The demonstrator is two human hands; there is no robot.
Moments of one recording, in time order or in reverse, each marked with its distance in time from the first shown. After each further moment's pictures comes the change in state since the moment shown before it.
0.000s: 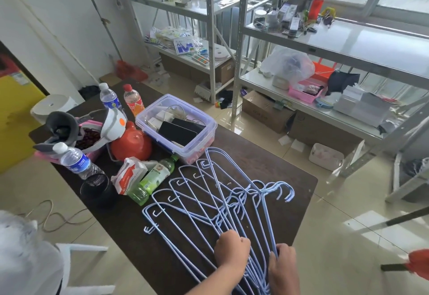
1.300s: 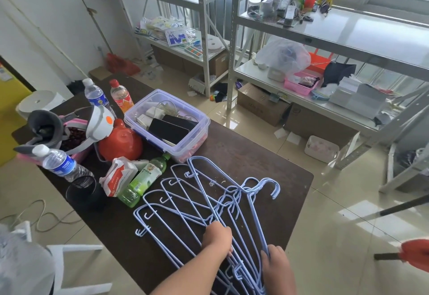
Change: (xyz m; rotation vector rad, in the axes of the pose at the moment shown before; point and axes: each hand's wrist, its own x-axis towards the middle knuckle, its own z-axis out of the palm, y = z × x) left_hand 0.044 0.000 -0.007 -0.217 -0.117 -0.244; right_hand 0.009 0.002 0.004 -0.189 -0.133 0.014
